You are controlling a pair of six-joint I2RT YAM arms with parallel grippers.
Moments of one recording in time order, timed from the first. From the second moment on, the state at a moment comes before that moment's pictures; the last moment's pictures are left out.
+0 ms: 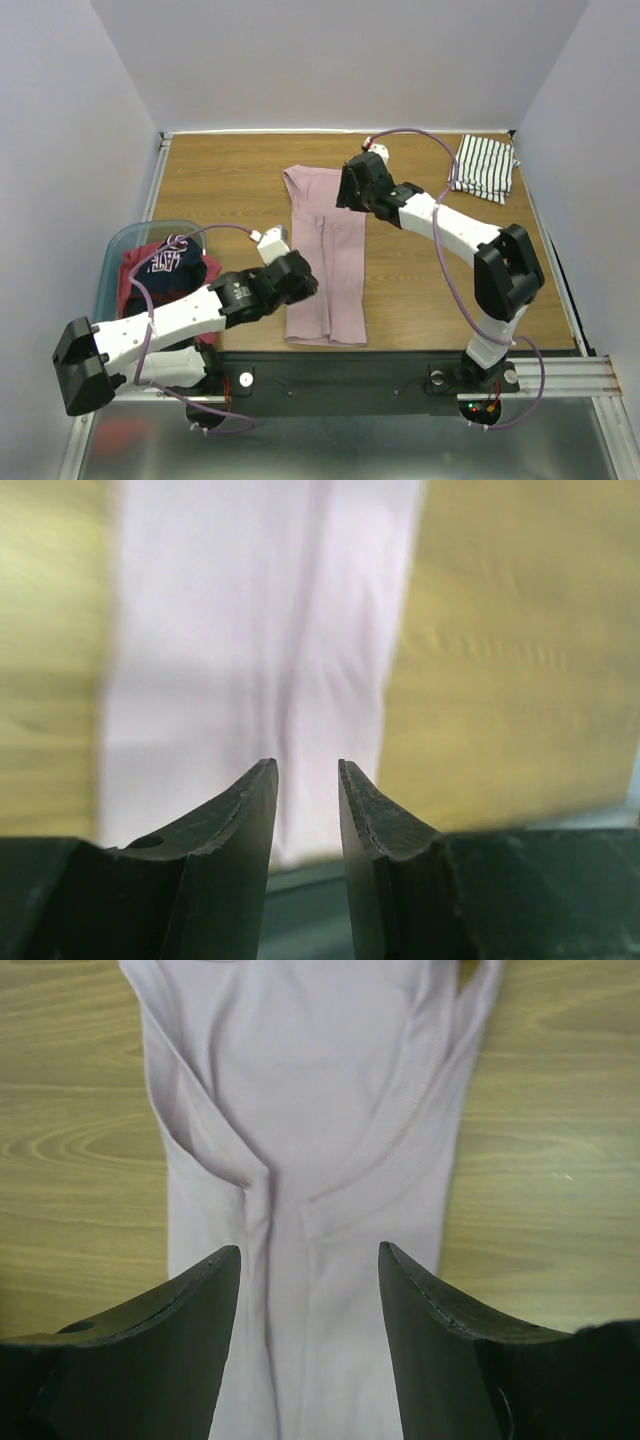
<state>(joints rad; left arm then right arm) -1.11 1.04 0.75 -0.52 -0.42 -1.20 0.63 1.83 1.44 -0.30 0.28 0.60</state>
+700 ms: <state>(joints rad) -0.29 1.82 1.27 -0.22 -0.30 -0.82 0.32 2.08 1.63 -0.31 0.25 0.60</state>
